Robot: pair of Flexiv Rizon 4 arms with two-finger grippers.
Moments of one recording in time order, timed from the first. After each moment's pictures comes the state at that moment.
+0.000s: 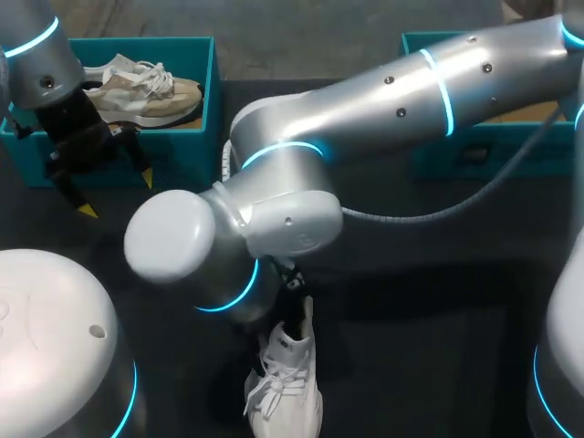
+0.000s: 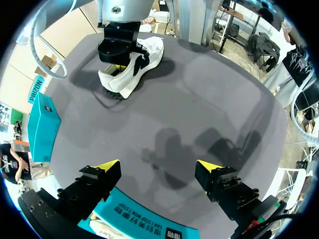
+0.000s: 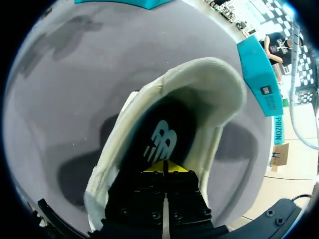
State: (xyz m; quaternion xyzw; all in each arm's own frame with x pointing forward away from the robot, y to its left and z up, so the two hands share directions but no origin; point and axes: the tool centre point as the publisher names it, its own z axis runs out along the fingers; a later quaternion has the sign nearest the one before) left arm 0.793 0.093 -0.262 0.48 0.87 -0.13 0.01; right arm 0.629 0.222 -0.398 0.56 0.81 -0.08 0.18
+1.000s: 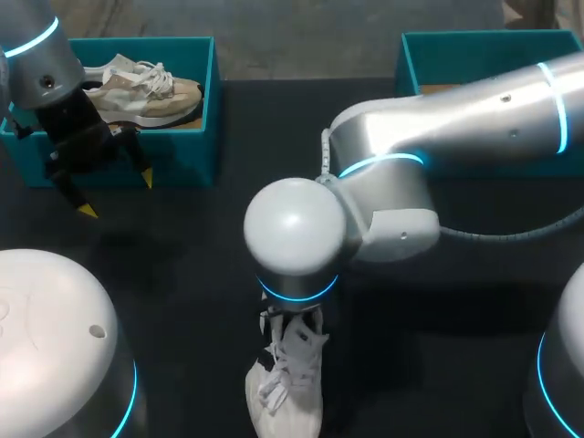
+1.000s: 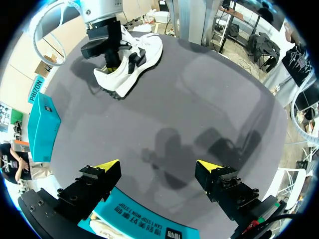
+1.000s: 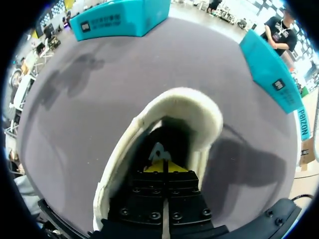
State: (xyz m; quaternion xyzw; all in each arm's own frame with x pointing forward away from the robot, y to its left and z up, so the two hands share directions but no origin) left arm 0.793 0.093 -0.262 0.48 0.87 -0.13 0.01; right arm 0.654 0.216 -0.384 0.59 0.79 0.08 0.14
